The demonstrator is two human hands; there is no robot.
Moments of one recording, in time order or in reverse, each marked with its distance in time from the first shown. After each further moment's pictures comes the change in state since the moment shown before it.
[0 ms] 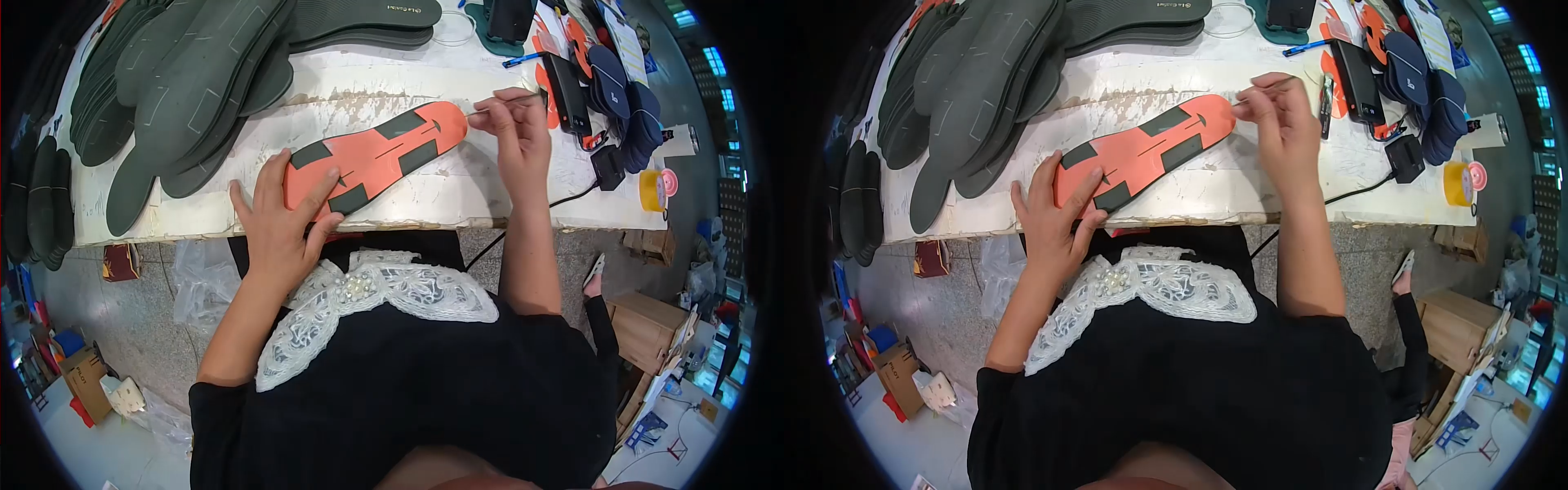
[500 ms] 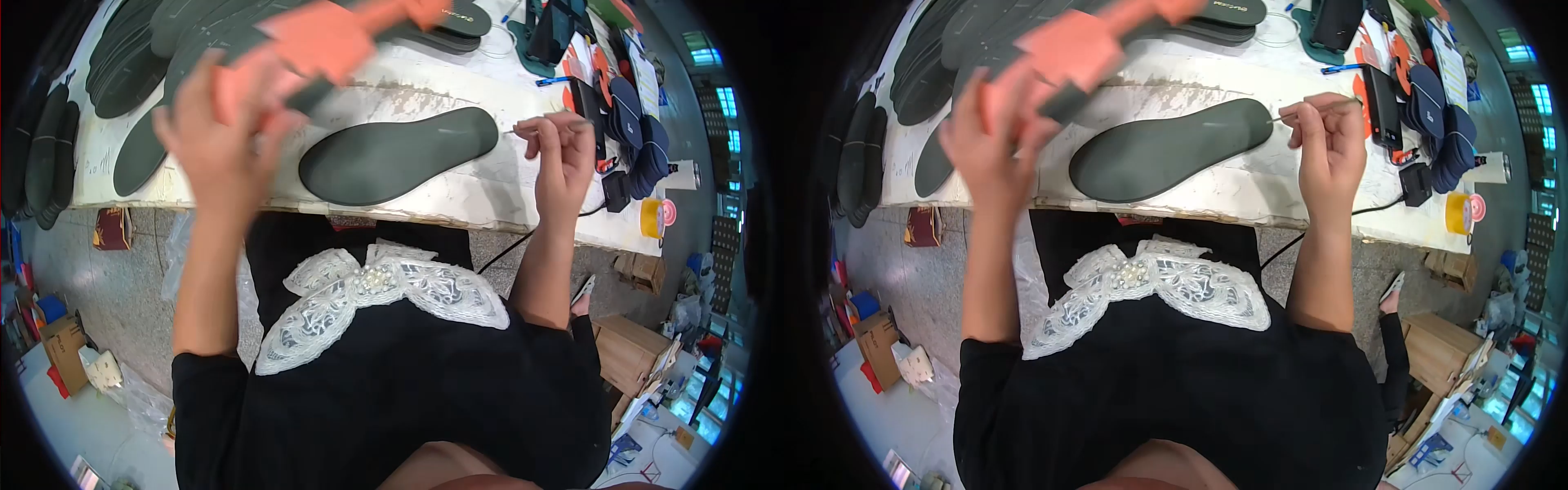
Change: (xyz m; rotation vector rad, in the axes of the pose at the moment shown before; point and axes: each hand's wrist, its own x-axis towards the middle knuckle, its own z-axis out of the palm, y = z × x) left_hand 0.048 -0.060 -0.060 0.326 0.444 -0.021; right_hand -0.002 -0.025 0.000 -0.065 -0.051 -0.121
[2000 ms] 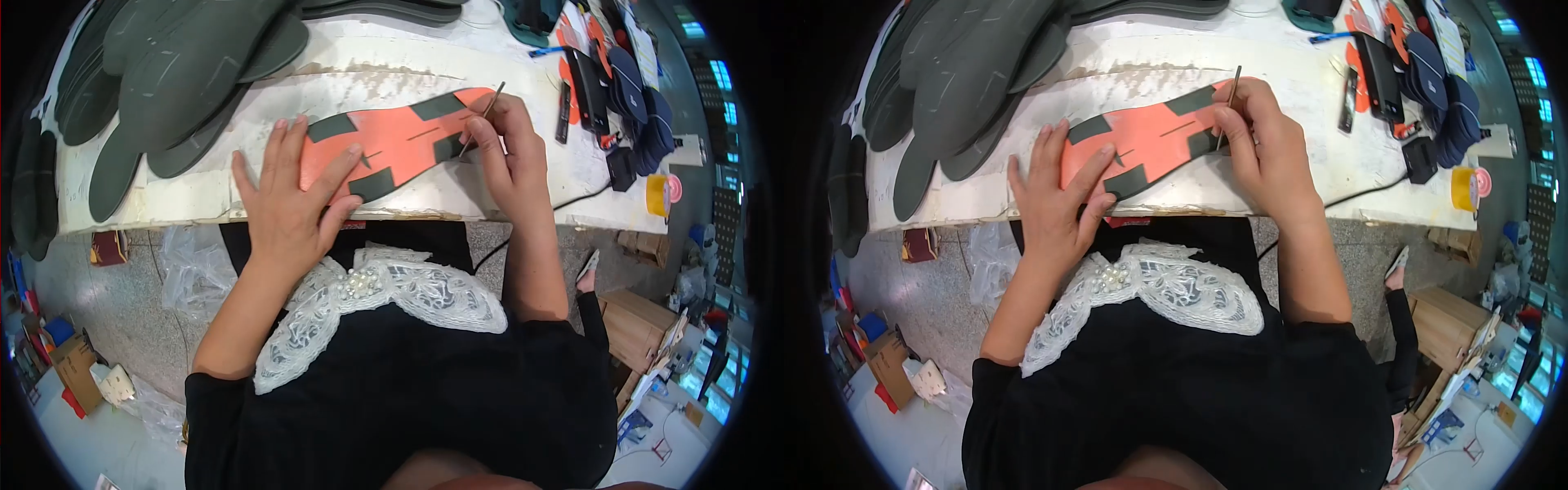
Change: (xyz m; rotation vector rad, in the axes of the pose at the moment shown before) left_hand -0.062 0.082 0.019 -0.319 -0.438 0.024; right_hand -0.020 0.009 0.024 -0.199 -0.178 0.056
